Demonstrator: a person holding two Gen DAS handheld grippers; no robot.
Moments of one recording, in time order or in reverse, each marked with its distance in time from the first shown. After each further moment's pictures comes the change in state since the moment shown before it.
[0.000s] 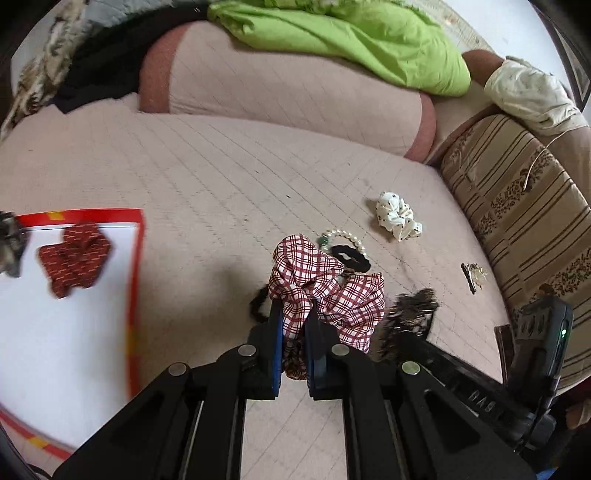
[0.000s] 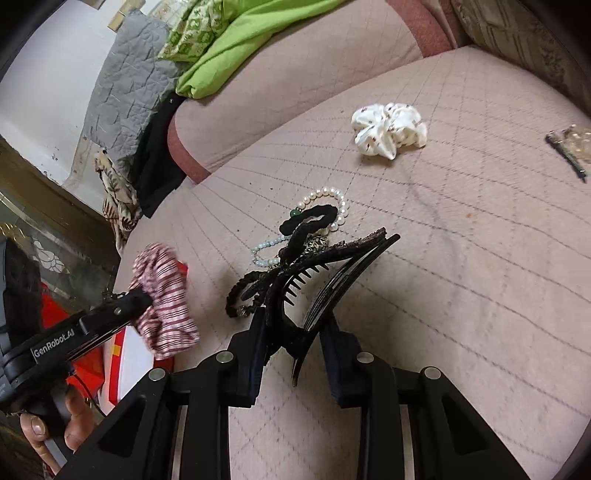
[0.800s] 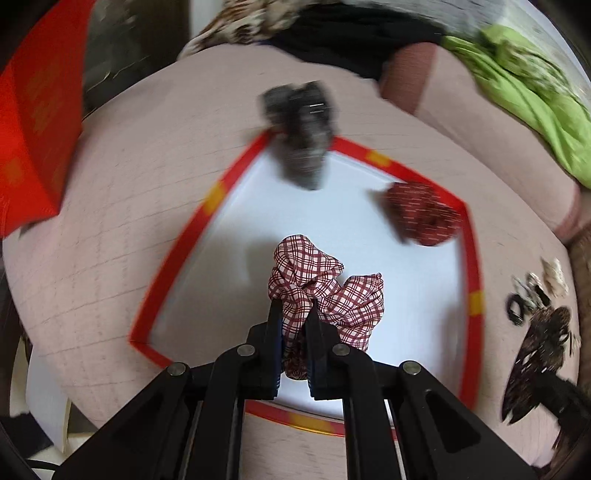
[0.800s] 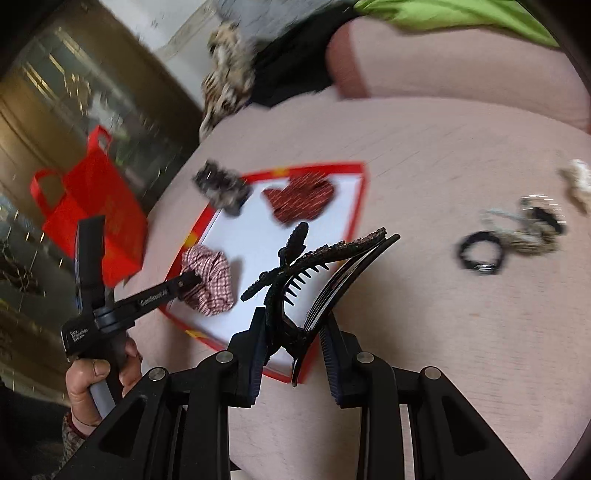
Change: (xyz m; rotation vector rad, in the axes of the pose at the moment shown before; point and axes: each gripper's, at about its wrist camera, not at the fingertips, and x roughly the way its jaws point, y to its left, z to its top) left arm -0.079 0.251 -0.083 -0.399 -0.007 0.413; right arm 0.077 0.212 -0.076 -0.434 0.277 0.142
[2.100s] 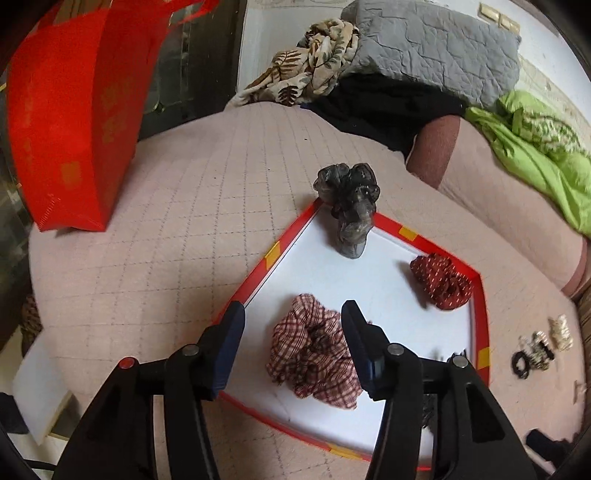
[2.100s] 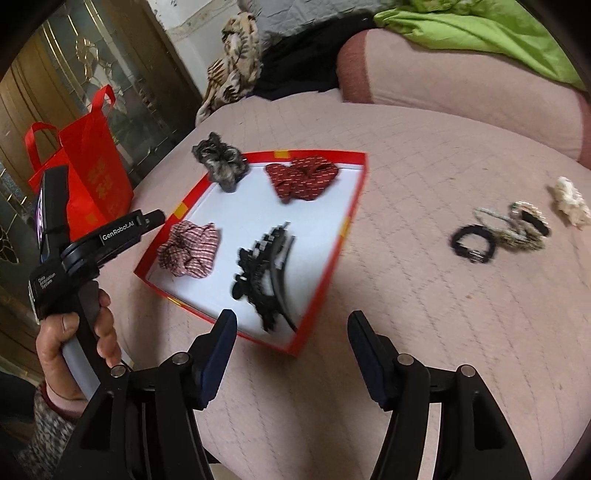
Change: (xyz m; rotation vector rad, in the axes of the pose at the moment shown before) left arm -0.036 0.016 -0.009 -0.085 -0.273 0.064; right arm -0.013 0.015 -0.043 -0.096 -0.055 -0.143
